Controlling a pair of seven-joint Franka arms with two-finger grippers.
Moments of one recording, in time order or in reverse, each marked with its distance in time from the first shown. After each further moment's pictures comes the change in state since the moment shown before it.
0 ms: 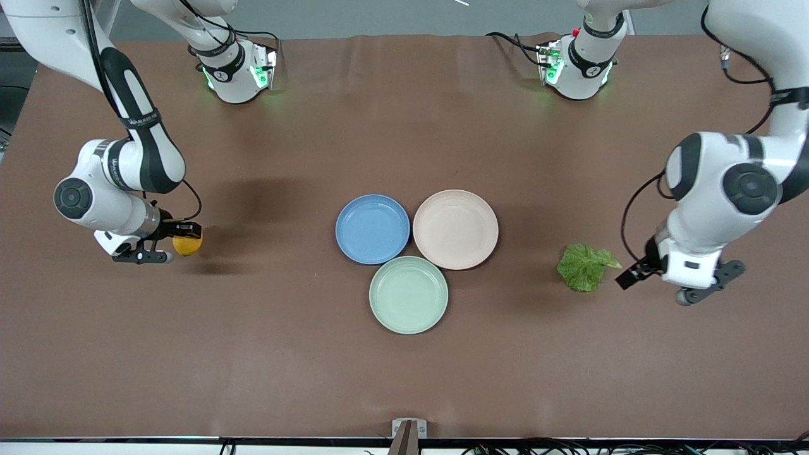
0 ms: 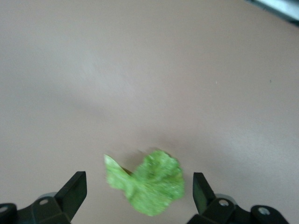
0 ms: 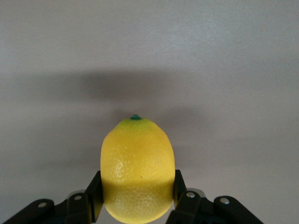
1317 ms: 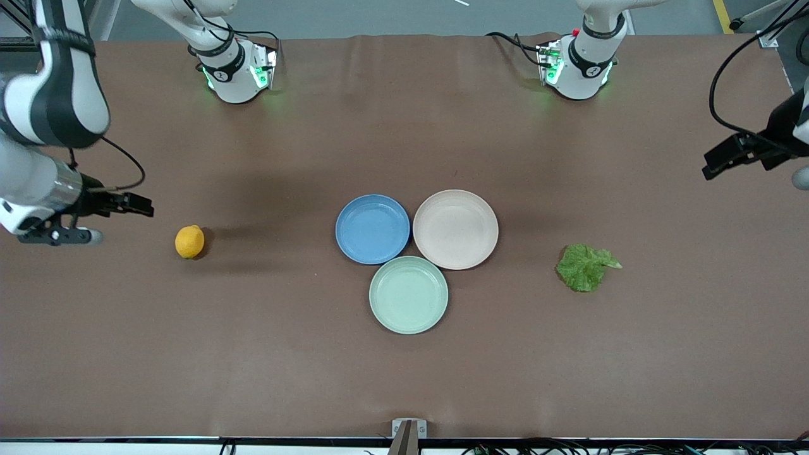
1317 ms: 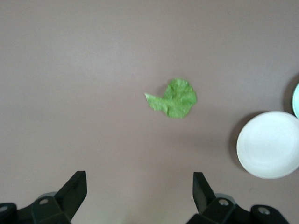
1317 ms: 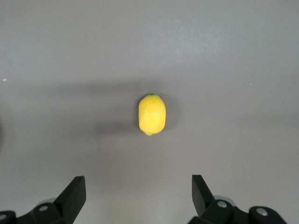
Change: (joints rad) left arm 0.013 -0.314 0.001 0.257 -0.138 -0.700 0.419; right arm -0.012 -0.298 0.030 0.293 0.000 -0.585 -0.003
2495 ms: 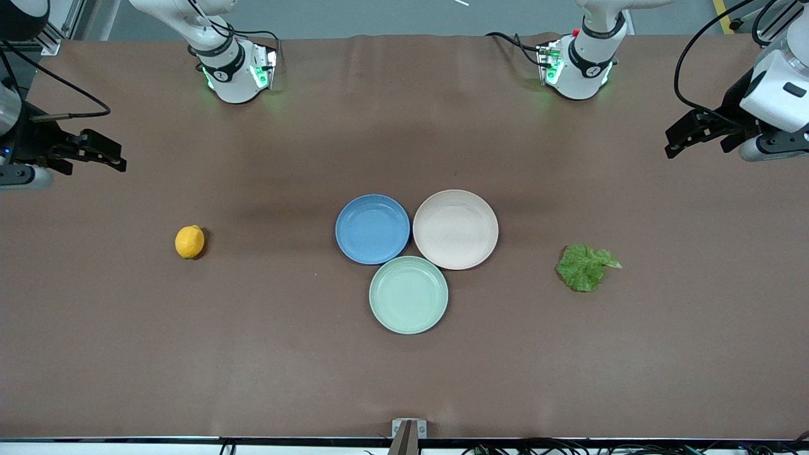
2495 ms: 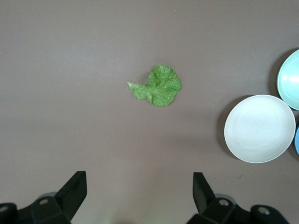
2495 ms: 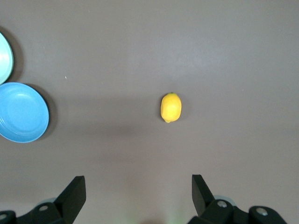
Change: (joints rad) left arm -0.085 -0.110 0.055 -0.188 -0.056 0.088 -0.002; right arm 0.082 -0.049 -0.003 0.312 0.027 -0.289 0.031
